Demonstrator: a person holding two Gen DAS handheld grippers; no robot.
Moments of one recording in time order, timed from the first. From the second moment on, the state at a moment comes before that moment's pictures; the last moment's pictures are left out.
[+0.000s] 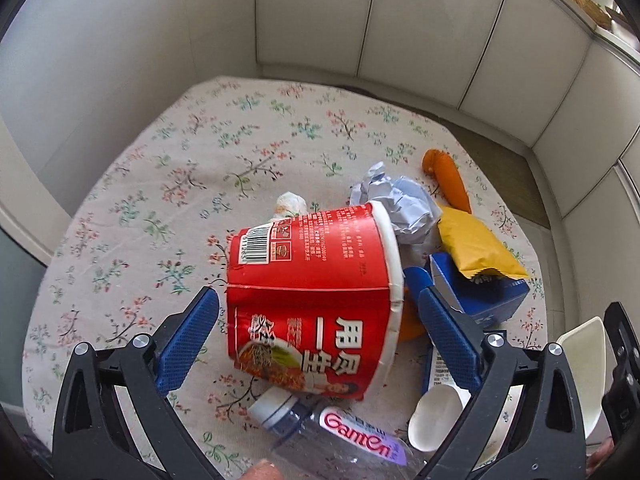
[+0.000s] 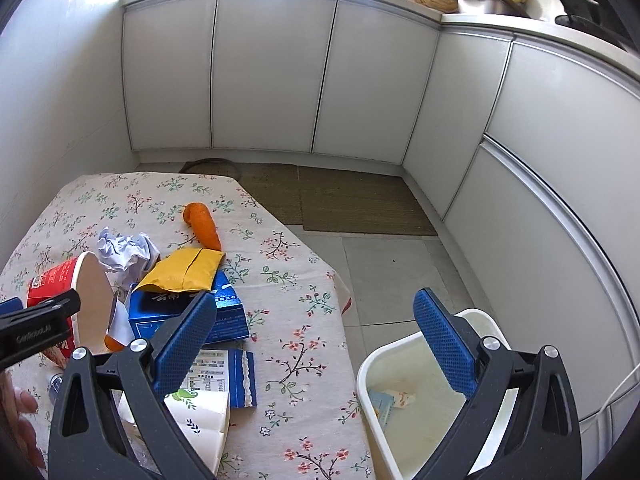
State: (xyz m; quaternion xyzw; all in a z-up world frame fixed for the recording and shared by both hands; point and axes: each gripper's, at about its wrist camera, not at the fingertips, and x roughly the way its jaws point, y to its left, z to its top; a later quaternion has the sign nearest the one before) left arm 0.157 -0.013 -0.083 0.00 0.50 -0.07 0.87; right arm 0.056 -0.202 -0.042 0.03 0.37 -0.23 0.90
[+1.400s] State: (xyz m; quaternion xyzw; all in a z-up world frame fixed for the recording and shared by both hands) left arm 0.195 0.114 -0.037 -0.14 0.45 -0.07 0.88; right arm 0.282 -0.185 -0.093 -0.01 0.51 -0.09 0.86
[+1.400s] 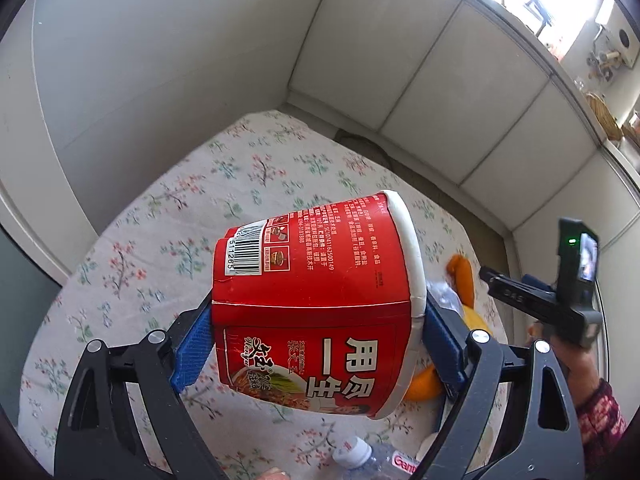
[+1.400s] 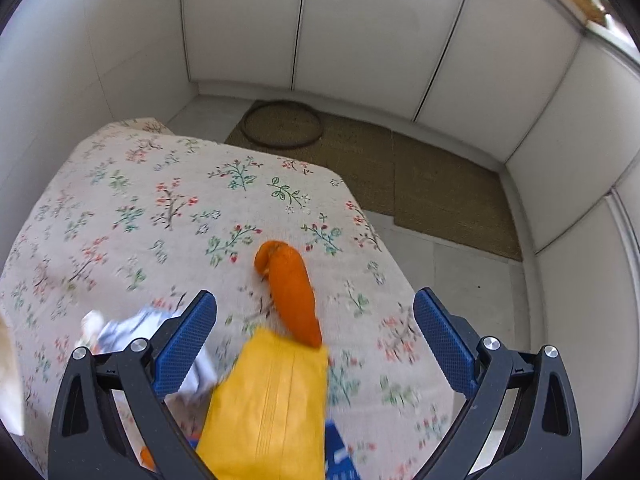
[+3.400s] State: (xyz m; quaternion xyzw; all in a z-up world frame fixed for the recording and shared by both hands) left arm 0.095 0.071 0.044 -0.09 0.28 -0.06 0.95; right arm 0.081 -0.122 0.032 0.05 0.27 -0.08 0.96
